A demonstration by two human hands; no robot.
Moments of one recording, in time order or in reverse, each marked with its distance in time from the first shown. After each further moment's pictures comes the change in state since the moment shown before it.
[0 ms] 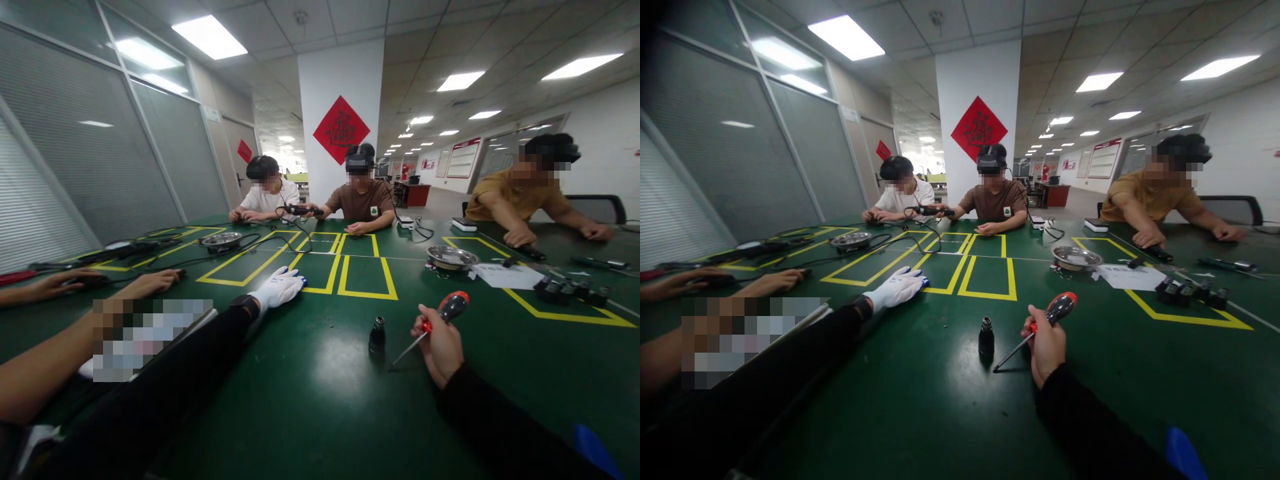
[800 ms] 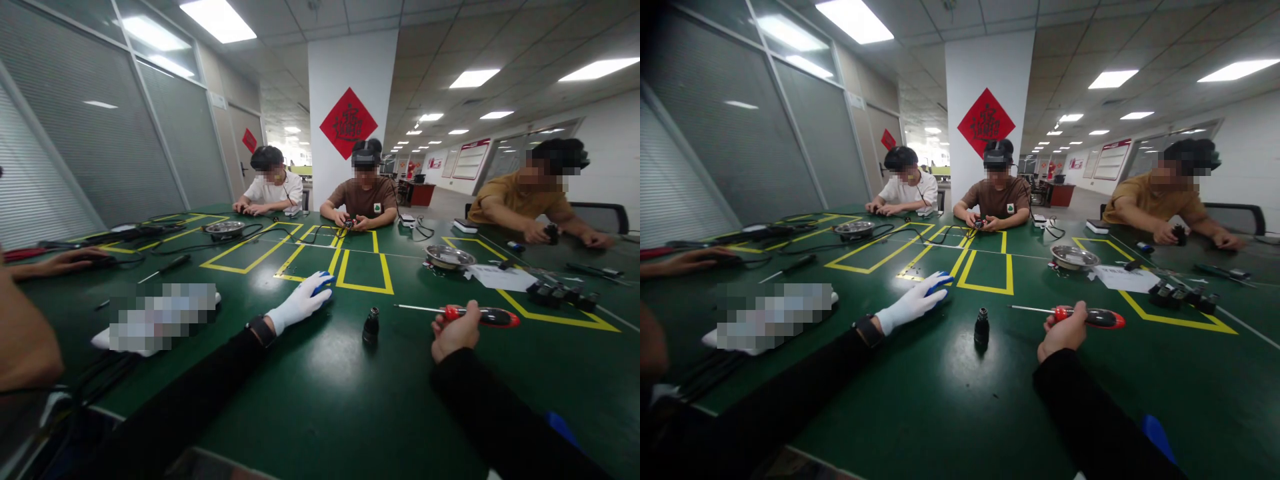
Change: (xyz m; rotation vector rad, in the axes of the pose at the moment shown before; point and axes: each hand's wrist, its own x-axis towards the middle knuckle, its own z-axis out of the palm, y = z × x) left_hand -0.023 0.122 -0.006 -0.574 0.275 -0.099; right_hand 0.021 -0.023 -0.014 0.061 0.383 -0.134
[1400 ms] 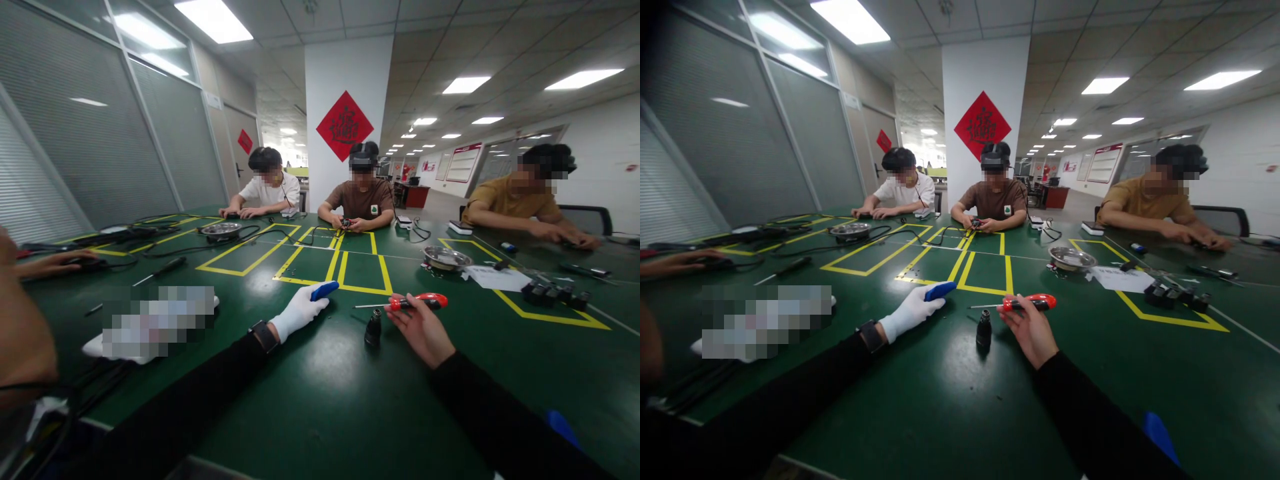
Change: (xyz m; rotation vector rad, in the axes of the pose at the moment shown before) left_hand -0.009 0.008 0.011 -0.624 0.028 -0.298; right_hand -0.021 0.017 0.007 -0.023 -0.700 0.375
